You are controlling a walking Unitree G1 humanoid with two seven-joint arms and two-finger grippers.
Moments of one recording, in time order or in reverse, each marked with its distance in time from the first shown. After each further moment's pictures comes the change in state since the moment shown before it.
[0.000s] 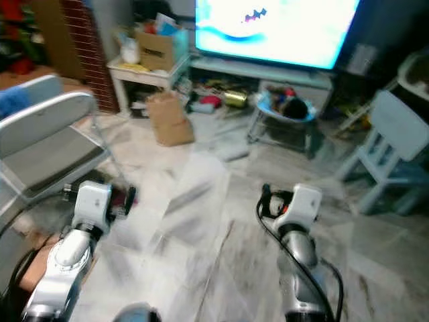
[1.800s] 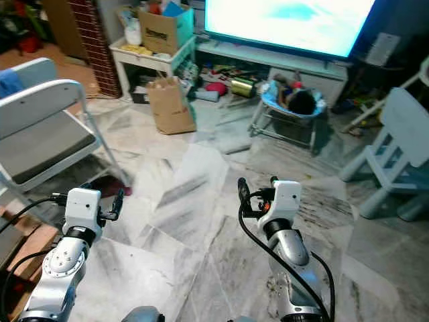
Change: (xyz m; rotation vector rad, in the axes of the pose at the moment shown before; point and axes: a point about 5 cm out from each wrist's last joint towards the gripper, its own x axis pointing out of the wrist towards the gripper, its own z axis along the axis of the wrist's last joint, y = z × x) left arm -0.003 0.014 -0.009 0.008 0.037 0.111; right arm -0.013 0.029 -0.003 -0.011 -0.014 0.266
